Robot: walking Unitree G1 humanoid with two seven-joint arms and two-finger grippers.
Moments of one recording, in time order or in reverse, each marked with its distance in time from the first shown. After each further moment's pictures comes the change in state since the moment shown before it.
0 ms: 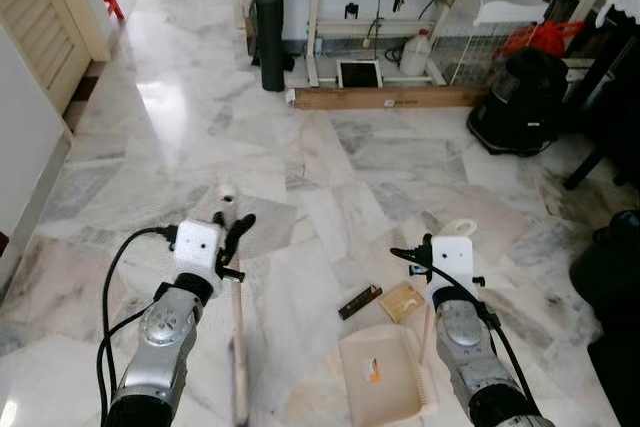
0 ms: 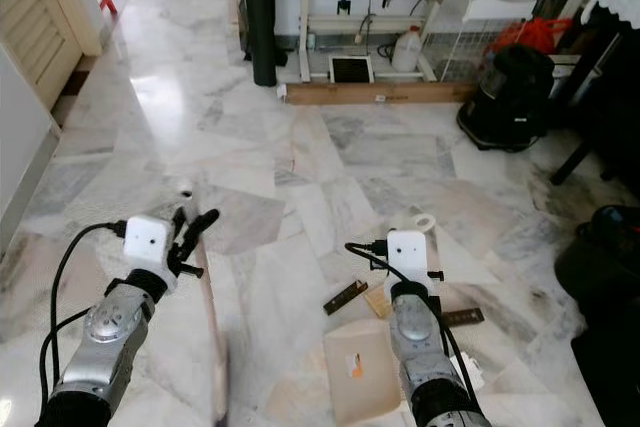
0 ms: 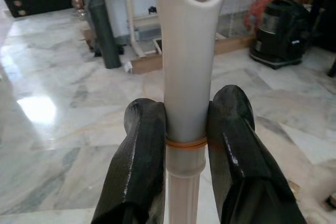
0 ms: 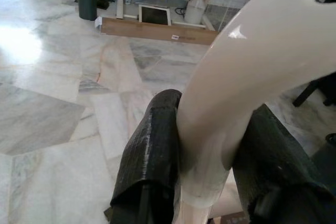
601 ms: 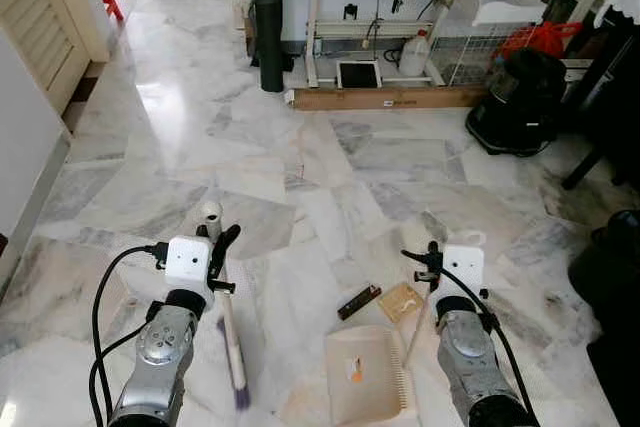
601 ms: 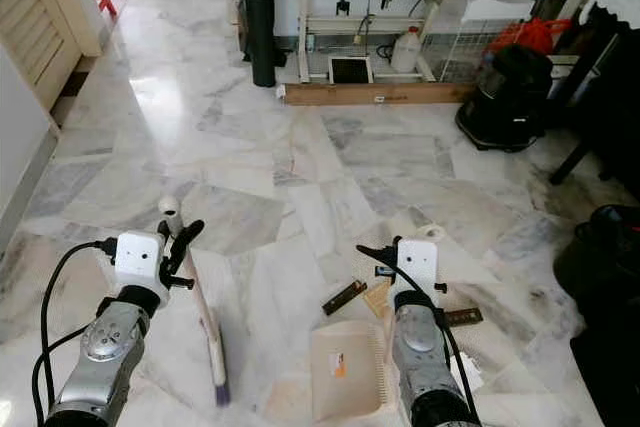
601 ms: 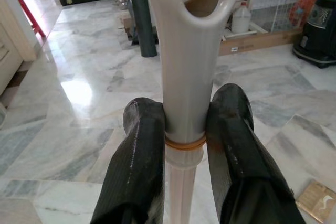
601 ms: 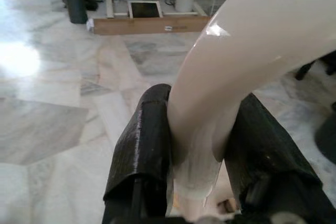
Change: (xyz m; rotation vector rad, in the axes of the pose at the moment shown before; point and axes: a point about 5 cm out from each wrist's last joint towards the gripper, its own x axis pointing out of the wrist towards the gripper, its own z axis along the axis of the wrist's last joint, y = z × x) left arm -0.016 0.011 -0.013 0.002 0.033 0.178; right arm -0.007 0.005 -0.007 0.135 0.011 0.007
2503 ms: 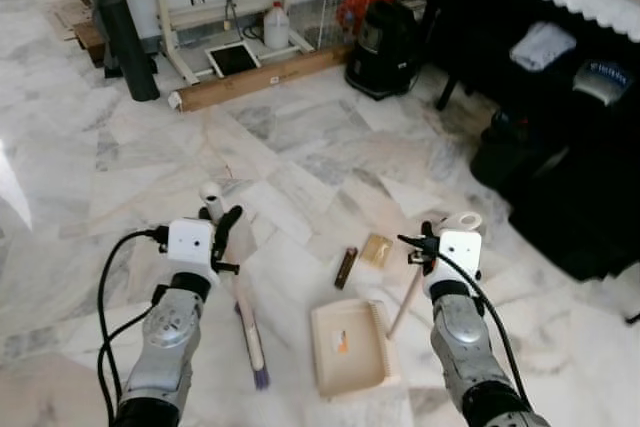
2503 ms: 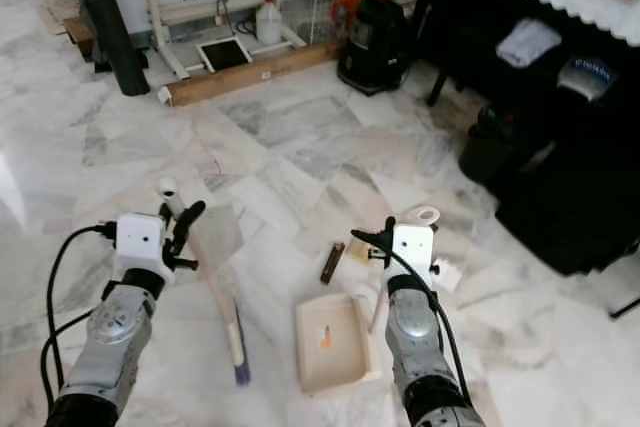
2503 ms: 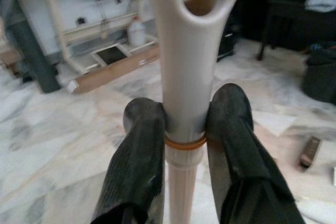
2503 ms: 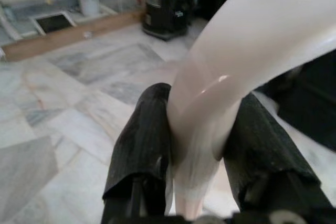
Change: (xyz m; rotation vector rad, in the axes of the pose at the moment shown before) left arm 0.017 -0.015 0.021 -0.032 -0.076 -0.021; right arm 0.010 0.003 0.020 0.031 -0.083 0.007
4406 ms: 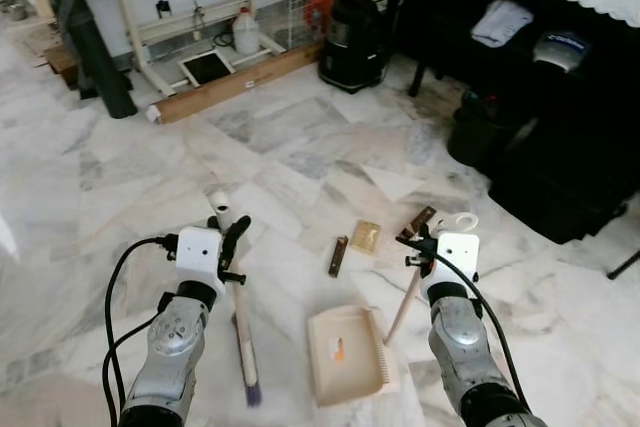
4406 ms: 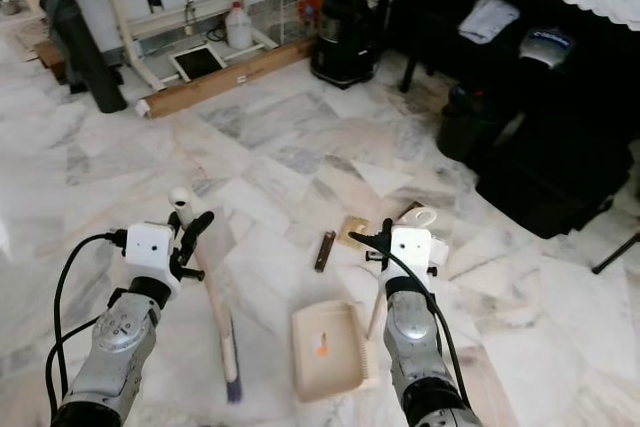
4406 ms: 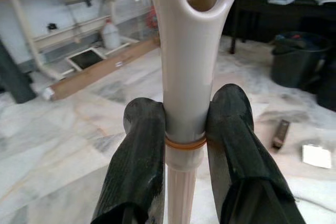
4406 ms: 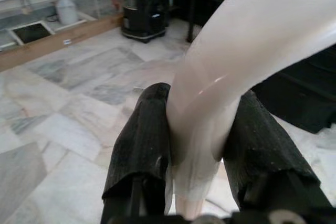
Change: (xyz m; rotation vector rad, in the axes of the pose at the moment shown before) left arm -0.009 0.002 -0.009 0.009 0.037 -0.016; right arm -0.003 0.003 -0.002 0.011 0.003 0.011
